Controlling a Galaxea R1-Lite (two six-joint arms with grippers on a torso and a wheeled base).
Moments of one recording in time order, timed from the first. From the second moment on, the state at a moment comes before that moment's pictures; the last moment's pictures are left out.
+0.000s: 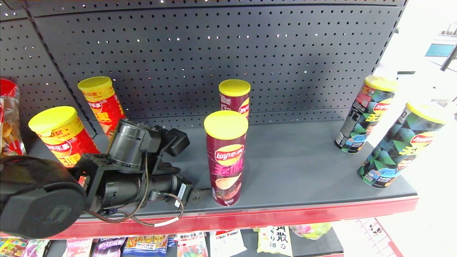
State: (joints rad) left arm -0.58 1.68 -0.78 -0.23 -0.06 0.01; right arm 0.18 0.09 -0.28 0.34 -0.03 0.00
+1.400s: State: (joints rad) left arm -0.56 1.76 -0.85 -0.30 -0.03 0.01; right arm 0.18 0.10 -0.28 0.34 -0.03 0.00
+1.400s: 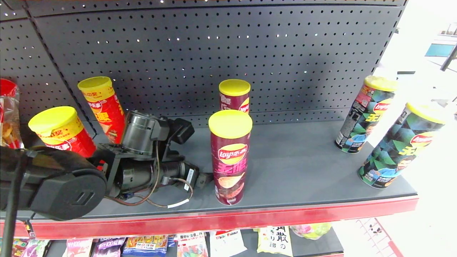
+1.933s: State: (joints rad) left arm -0.54 1.76 -0.82 -0.30 -0.03 0.02; right arm 0.18 0.10 -0.28 0.34 -0.03 0.00
